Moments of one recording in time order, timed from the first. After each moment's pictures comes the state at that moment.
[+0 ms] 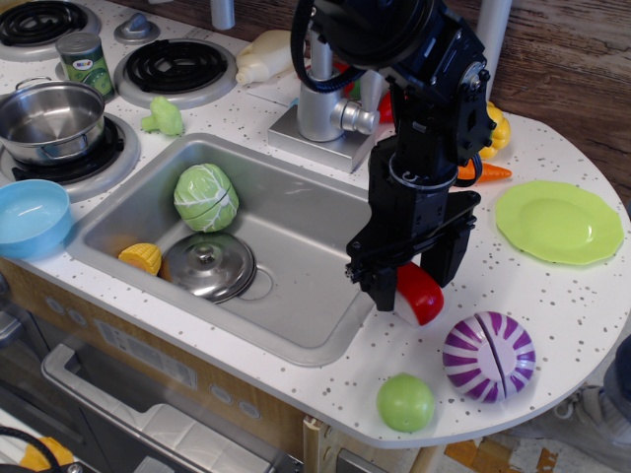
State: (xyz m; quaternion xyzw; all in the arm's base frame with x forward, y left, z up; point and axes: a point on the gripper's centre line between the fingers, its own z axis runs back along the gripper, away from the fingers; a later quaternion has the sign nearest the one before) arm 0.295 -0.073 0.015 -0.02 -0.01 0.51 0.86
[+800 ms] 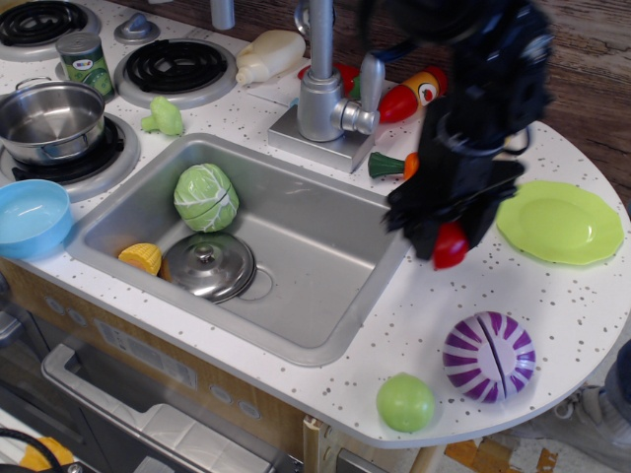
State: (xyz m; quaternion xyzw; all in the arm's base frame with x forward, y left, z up) arm 0.351 -0.090 0.044 0.01 -0.09 0.42 0.90
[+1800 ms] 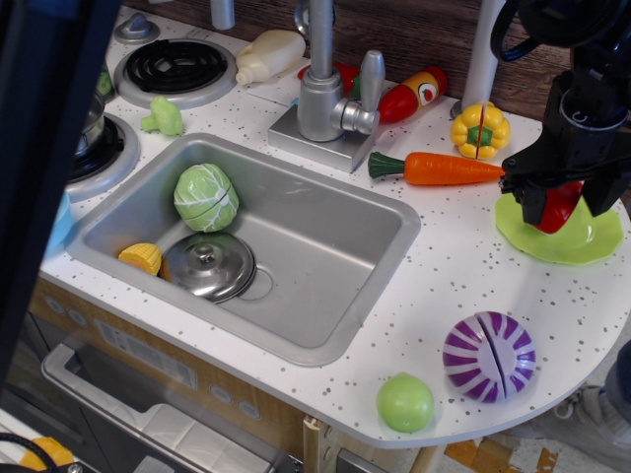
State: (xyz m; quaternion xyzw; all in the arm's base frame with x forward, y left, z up) arm 0.418 -0.146 0.041 -0.07 -0.15 0.30 0.94
